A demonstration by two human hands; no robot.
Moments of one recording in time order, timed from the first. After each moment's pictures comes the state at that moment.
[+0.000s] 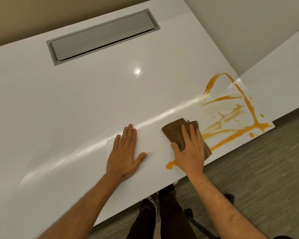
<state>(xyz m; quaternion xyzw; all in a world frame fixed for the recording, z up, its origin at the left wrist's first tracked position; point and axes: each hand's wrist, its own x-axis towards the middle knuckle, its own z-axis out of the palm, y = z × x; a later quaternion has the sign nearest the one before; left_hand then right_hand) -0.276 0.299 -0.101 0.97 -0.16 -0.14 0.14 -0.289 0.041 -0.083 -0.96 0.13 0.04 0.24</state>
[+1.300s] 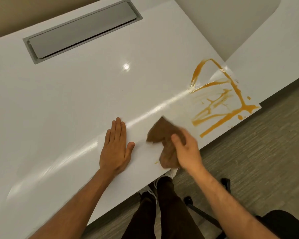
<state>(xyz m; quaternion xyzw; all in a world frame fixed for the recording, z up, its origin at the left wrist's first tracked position) -0.278 0.301 -0.104 0.97 -0.14 -0.13 0.17 -0.318 0.047 -0.028 -0.75 0.20 0.07 0.62</state>
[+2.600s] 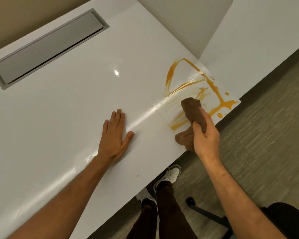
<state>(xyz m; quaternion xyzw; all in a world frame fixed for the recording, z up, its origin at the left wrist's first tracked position) -0.204 0.219 -0.093 0.94 -0.21 -0.15 0.20 -0.300 -0.069 -0.028 -0.79 0.33 -0.06 0.52</state>
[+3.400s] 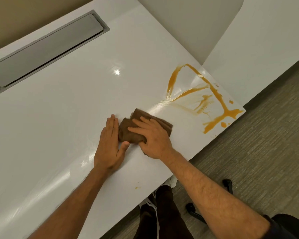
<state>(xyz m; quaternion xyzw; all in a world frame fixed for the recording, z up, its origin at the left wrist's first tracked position) -0.202 0.223 -0.108 0.93 -0.17 -0.11 0.31 -0.217 0.015 -0.084 -0.94 -0.09 0.06 0.33</state>
